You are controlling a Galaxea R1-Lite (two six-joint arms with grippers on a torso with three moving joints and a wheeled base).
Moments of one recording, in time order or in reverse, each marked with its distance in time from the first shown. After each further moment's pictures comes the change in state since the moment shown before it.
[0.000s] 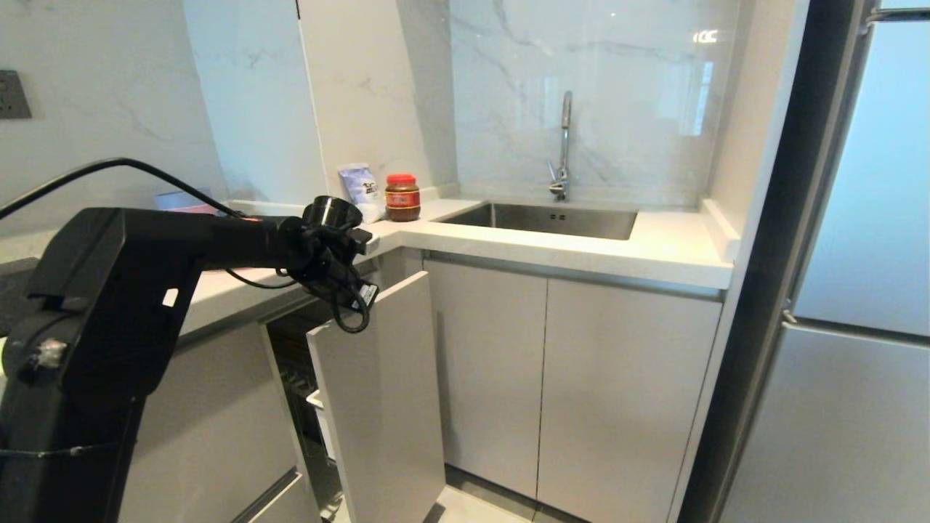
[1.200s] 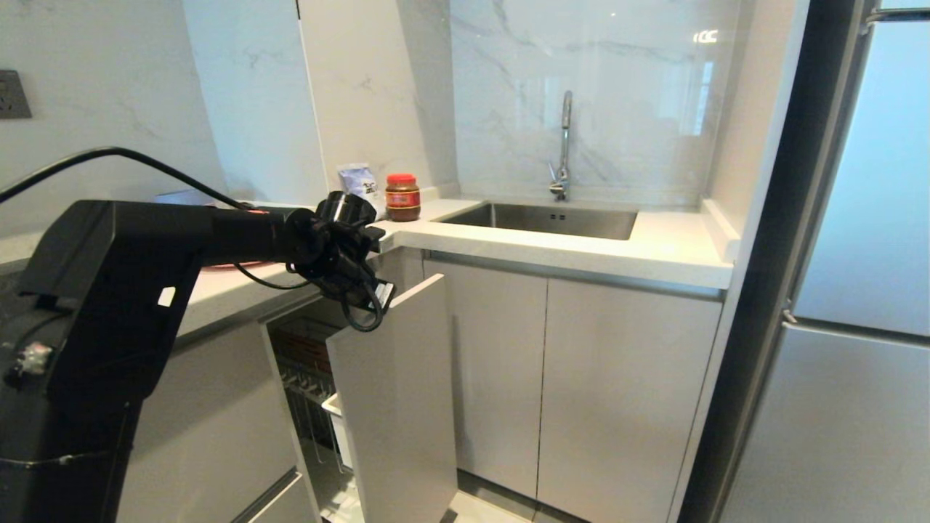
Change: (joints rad) left arm -0.062 -0.032 0.004 0.063 -0.090 -0.090; right arm 0.000 0.000 0.000 0.000 0.000 0.000
